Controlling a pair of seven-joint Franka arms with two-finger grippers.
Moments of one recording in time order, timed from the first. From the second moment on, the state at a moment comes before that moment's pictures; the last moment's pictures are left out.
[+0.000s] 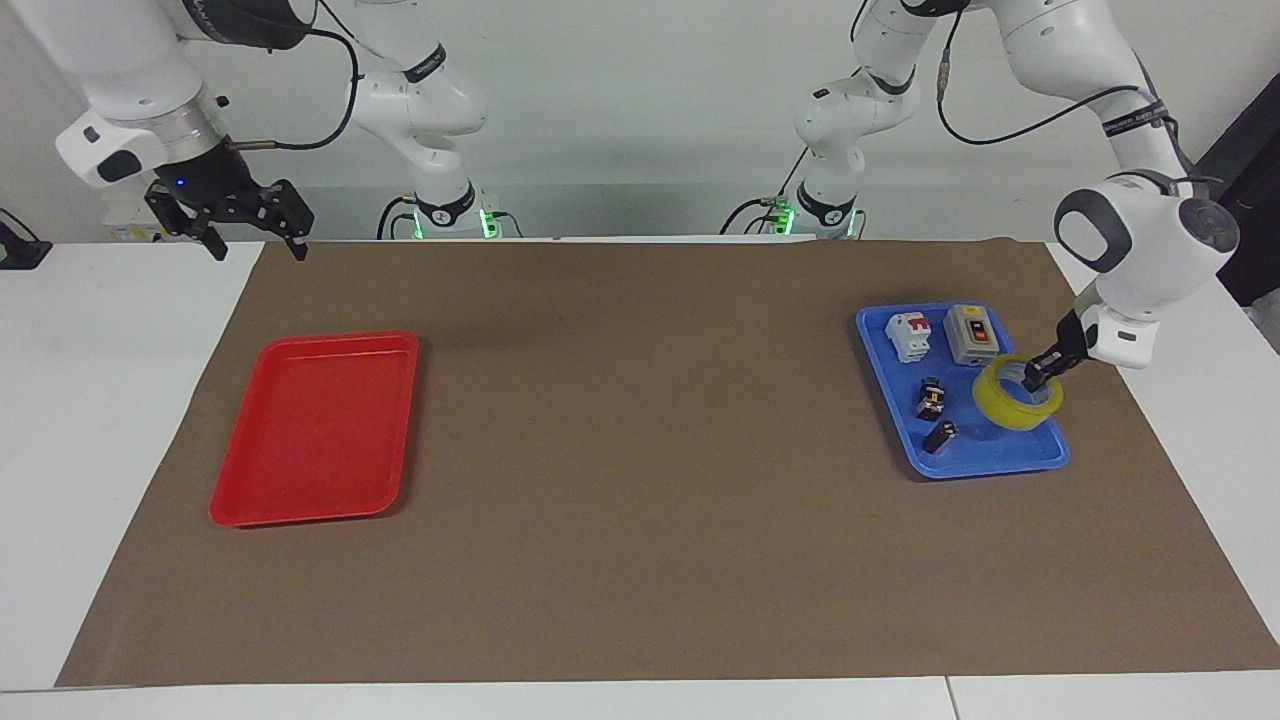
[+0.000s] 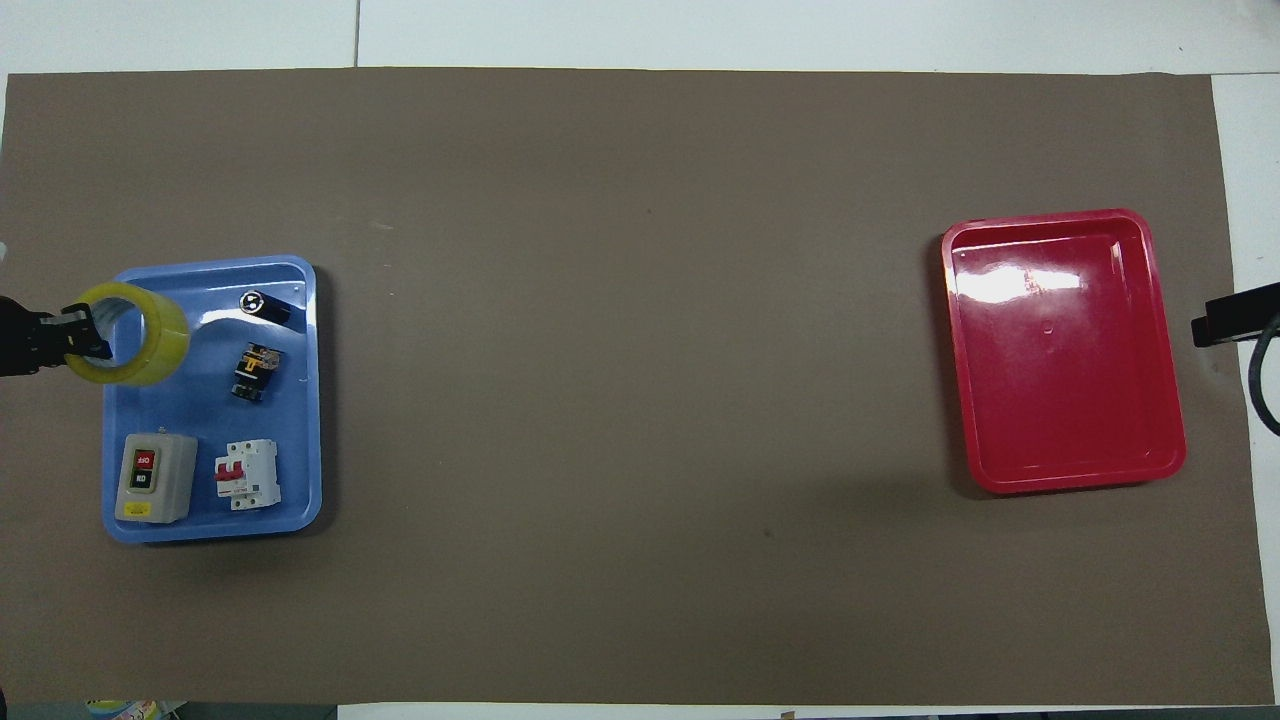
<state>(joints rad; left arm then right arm) 0.28 0.12 -0.03 -1.96 0.01 2.09 -0.07 -0.06 -0.09 -0.04 -1.65 -0.03 1.53 -0.09</state>
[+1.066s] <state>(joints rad) -0.44 0.21 -0.05 -2.02 0.03 2.25 -0.57 -0.06 -0.09 -0.04 -1.65 -0.03 1.53 -0.09</state>
